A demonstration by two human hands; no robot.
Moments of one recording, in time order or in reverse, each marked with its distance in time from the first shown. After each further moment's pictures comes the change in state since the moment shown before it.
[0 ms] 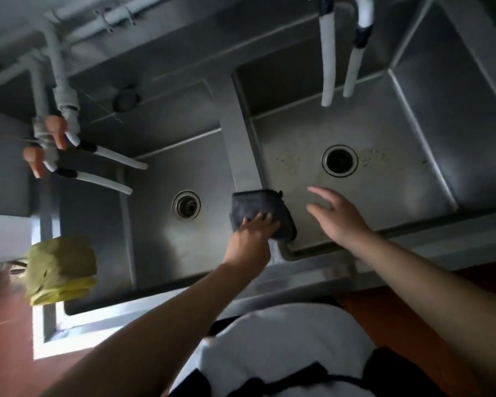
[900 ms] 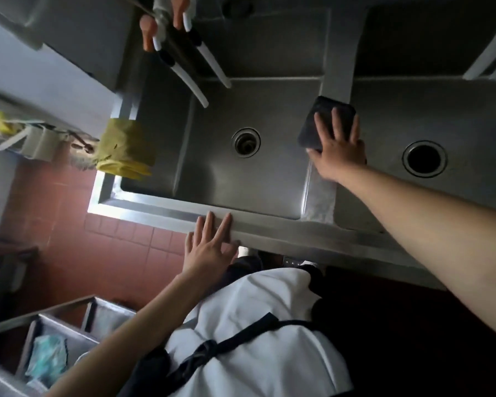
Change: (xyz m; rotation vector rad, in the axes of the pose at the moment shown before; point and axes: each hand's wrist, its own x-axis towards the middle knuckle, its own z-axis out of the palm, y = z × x) left_hand -0.207 -0.084 0.067 -0.090 -0.013 -0.781; right_hand 0.078 -0.060 0.112 -0.877 -0.090 -0.366
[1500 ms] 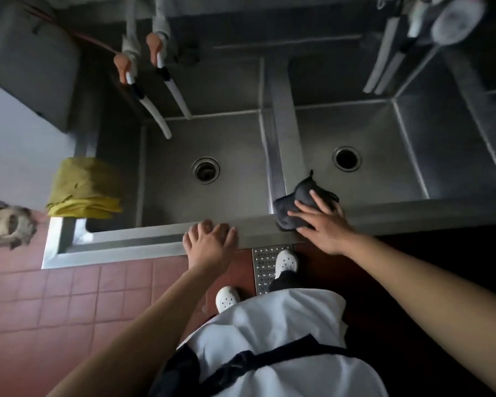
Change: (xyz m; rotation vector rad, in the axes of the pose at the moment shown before) left_hand 0.013 -0.010 -0.032 -0.207 0.100 0.213; right_hand -0.193 -0.023 0.048 -0.035 -0.063 -0.053
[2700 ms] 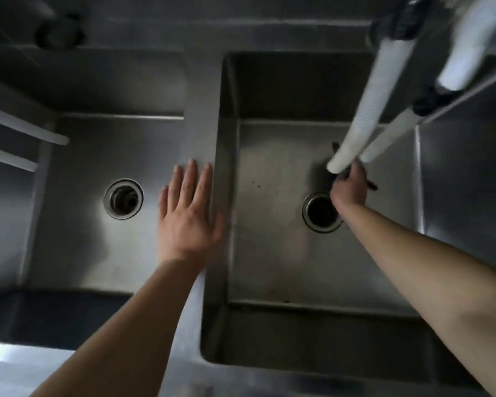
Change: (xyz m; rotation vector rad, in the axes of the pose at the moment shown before) left_hand 0.242 0.252 0.050 0.100 0.262 0.130; right_hand 0.301 0.327 -0.061 0.764 0.555 0.608
